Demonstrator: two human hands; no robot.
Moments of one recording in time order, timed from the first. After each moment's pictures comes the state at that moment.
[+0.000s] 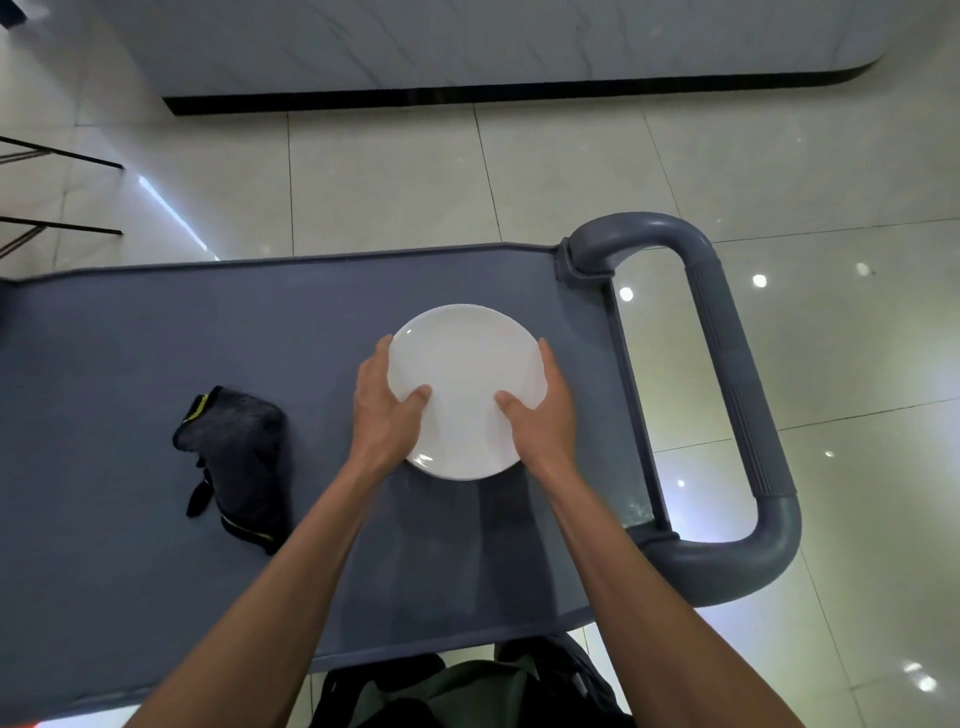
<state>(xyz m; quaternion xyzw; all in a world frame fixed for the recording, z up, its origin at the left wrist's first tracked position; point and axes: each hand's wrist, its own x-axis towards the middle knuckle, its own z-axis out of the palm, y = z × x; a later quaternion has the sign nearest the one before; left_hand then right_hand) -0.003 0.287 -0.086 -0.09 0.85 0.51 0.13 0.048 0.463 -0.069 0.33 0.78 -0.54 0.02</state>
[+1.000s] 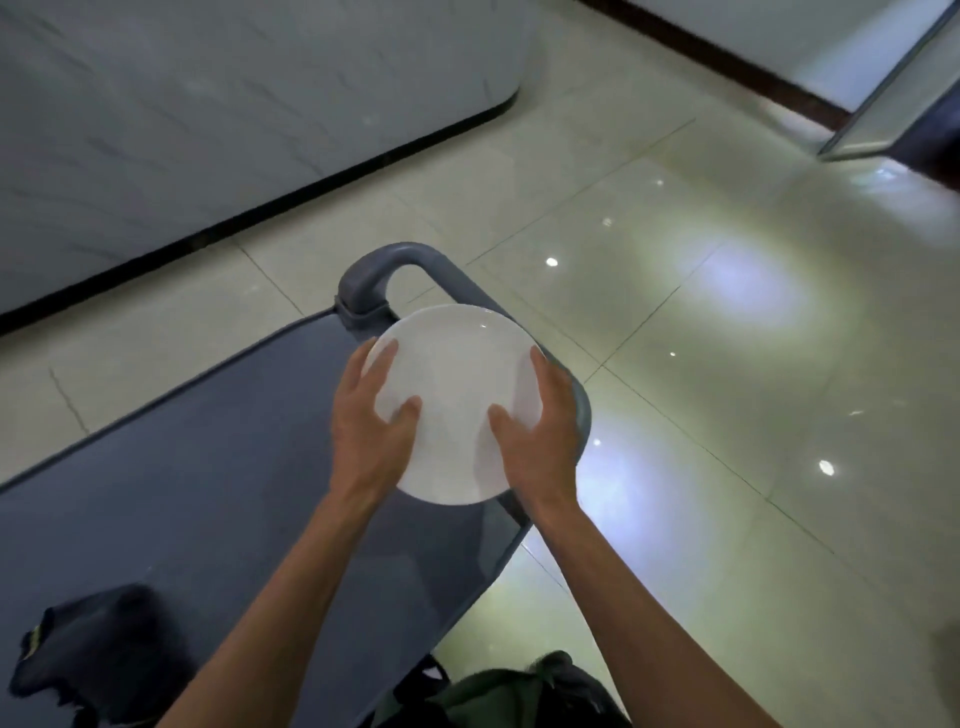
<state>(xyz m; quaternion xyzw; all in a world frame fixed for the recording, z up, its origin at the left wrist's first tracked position) 0.049 0.395 0.006 0.28 0.81 0.51 0.11 0.187 0.501 0.022 0.47 0.72 -0.42 -0.30</state>
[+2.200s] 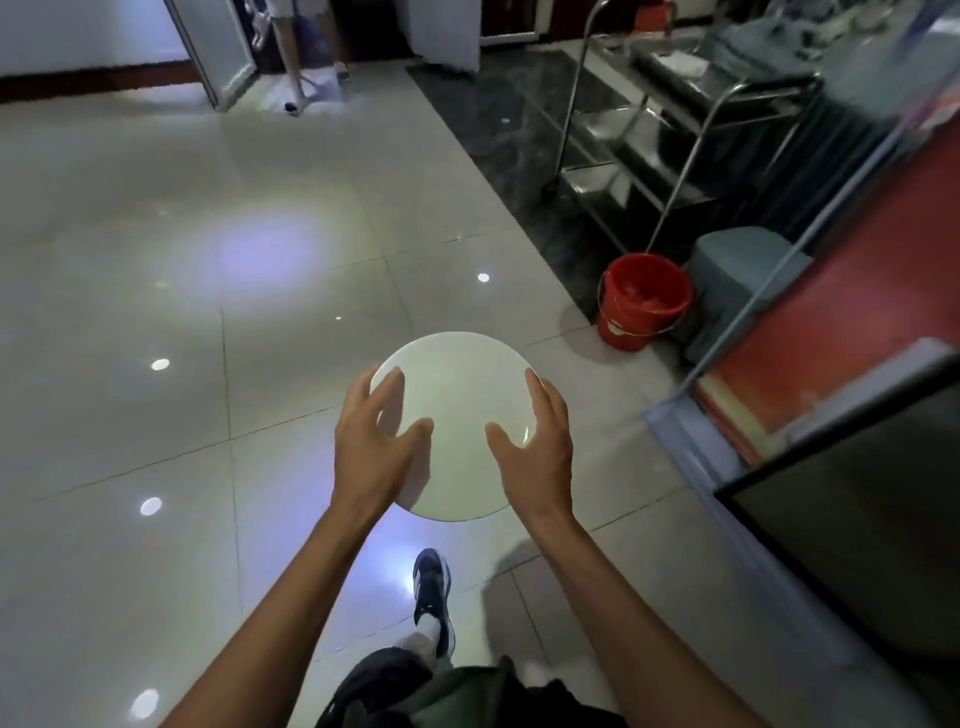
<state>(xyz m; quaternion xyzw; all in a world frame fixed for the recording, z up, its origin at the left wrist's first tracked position) 0.604 0.709 0.022 0.69 0.52 0.35 0.36 0.763 0.620 0.019 0.73 0.36 -0.24 -0.53</state>
